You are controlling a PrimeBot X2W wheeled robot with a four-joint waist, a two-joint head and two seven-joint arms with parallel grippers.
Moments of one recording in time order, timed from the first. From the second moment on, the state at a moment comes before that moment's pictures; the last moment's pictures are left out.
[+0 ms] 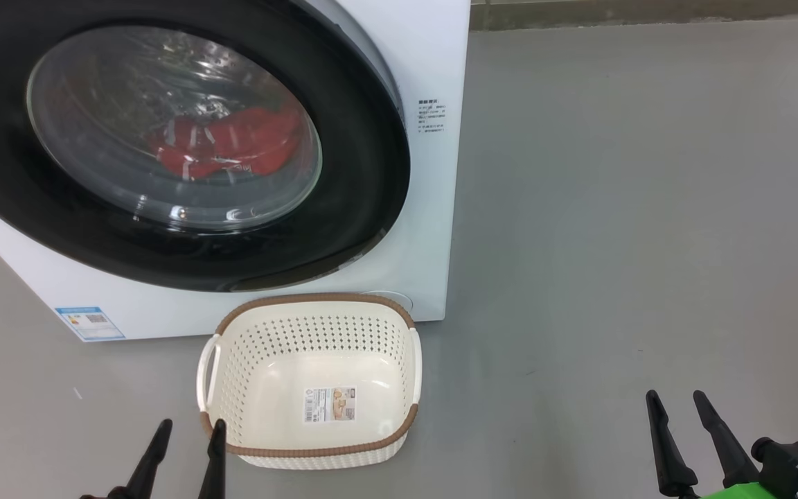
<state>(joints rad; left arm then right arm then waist) 0.07 0.08 0.00 0.20 -0.27 -0.12 -0.25 0.10 -0.04 -0.05 0.27 0.40 0.13 -0.25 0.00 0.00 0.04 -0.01</state>
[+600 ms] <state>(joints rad) 0.05 0.08 -0.01 0.19 -0.27 -0.12 -0.25 -0.01 -0.04 0.02 0.24 0.54 0.13 -0.25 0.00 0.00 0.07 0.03</state>
